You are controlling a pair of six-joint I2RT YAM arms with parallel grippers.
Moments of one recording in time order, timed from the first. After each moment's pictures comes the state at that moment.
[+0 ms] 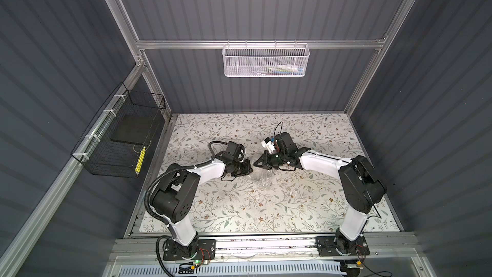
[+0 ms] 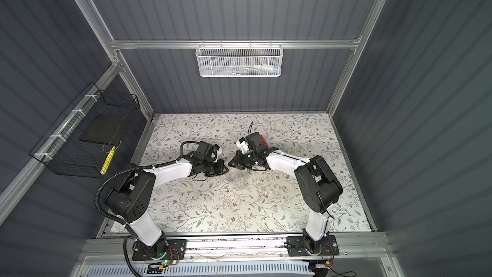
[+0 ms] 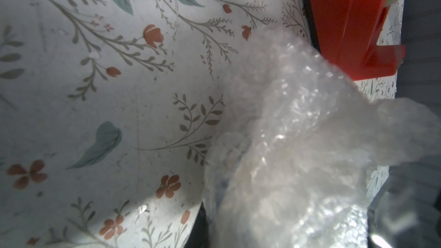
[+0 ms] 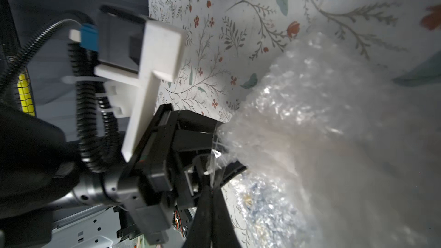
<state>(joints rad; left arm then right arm) -0.54 1.73 0.96 -0.21 0.38 -0.55 0.59 1.82 1.12 -0.10 -0.67 0.78</state>
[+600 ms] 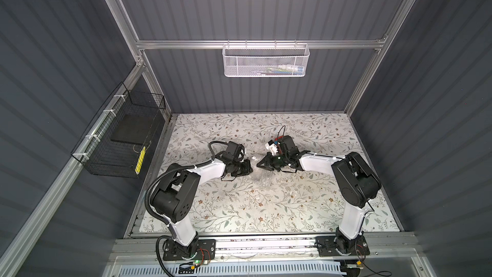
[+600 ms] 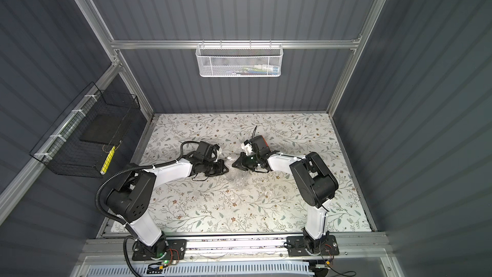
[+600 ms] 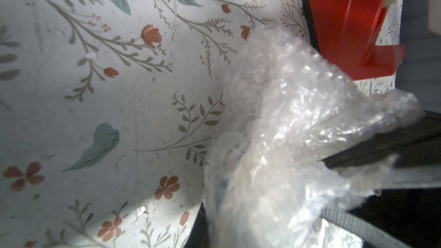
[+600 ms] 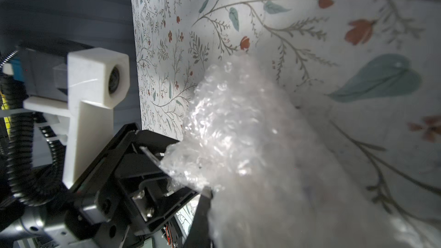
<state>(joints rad) -0.54 1.74 0.96 -0.21 0.38 -0.55 0.55 1.88 1.06 0.02 -0.67 0.80</state>
